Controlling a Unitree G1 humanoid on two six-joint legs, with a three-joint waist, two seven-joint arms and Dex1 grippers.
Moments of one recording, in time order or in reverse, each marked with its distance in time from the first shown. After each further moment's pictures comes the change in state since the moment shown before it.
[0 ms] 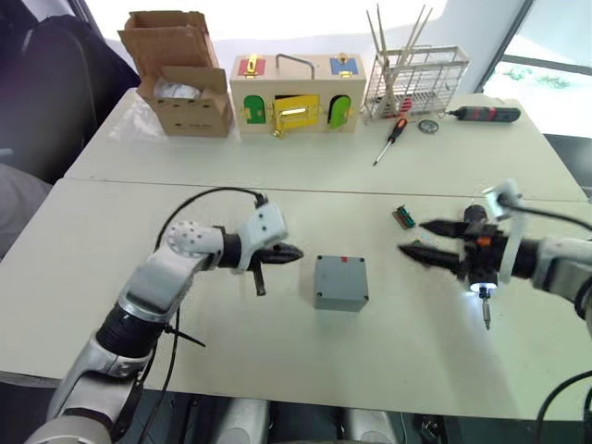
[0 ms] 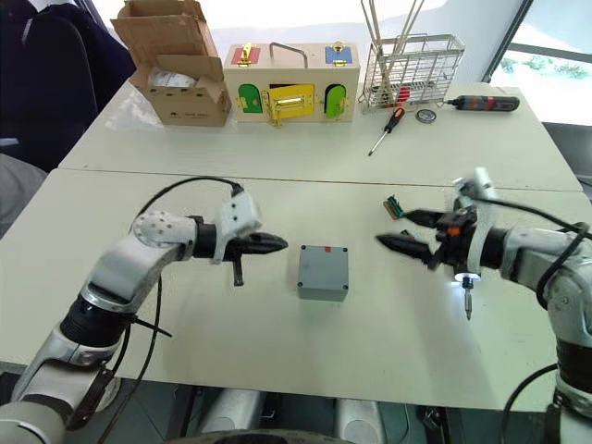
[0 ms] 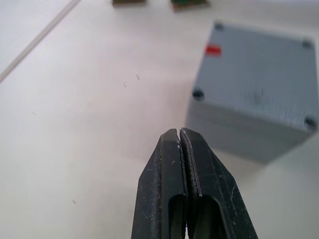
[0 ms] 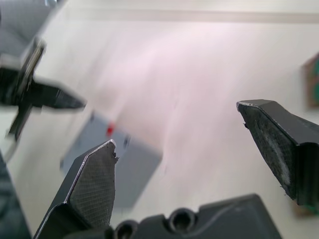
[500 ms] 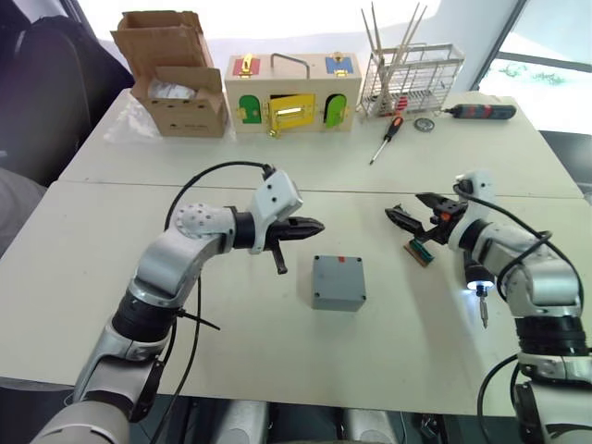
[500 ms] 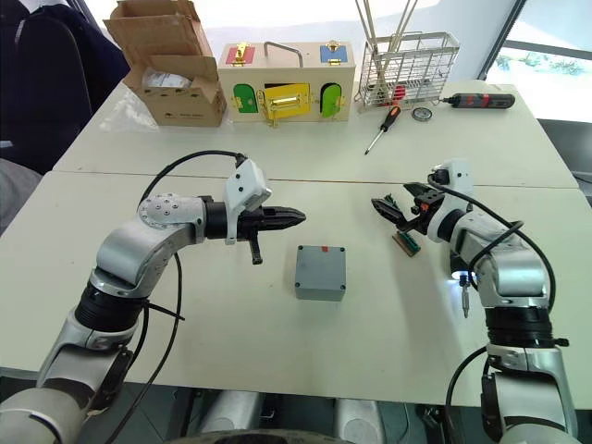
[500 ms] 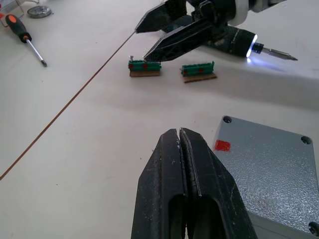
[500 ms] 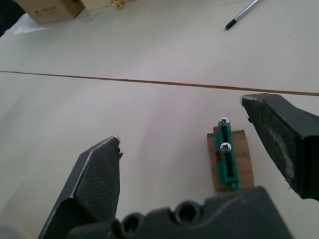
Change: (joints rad) left arm -0.069 -0.062 0.000 -0.017 -0.055 0.038 0.077; right arm -0.160 0.183 0.242 0.390 -0.368 -0.516 -0.174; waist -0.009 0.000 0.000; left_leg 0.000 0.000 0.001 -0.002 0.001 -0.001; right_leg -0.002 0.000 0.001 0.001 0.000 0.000
